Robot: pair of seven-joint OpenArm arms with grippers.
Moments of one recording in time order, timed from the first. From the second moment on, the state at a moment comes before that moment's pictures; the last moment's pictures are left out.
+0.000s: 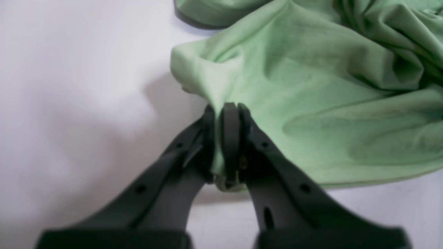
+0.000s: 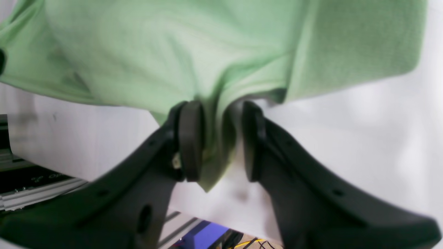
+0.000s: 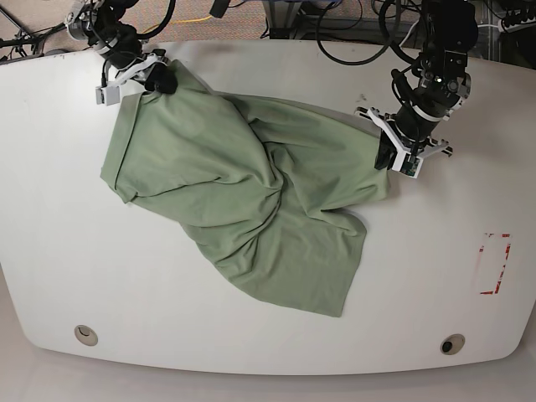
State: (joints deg) left arm 16.8 -15.3 -2.4 106.4 -12.0 -18.8 32.8; right arm -22.9 -4.0 44.4 96.2 47.1 41.1 -66.9
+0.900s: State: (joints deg) left arm 19.4 -15.1 -6.1 106.8 -12.4 -19.0 32.8; right arm -28.2 -2.5 44.8 105.4 46.7 40.9 -68.1
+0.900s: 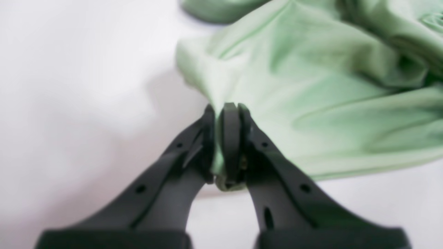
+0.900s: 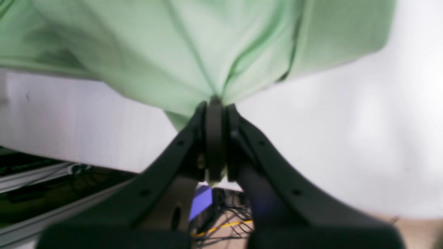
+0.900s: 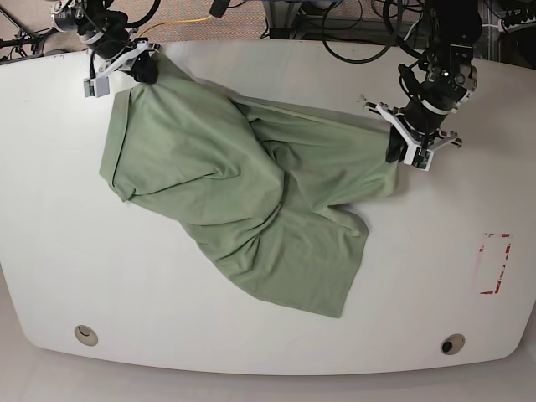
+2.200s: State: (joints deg) left arm -3.2 -11.5 -26.3 114.1 -14.0 -28.2 60.0; right arm -11.6 3.5 44.4 110.9 46.3 41.0 -71.5
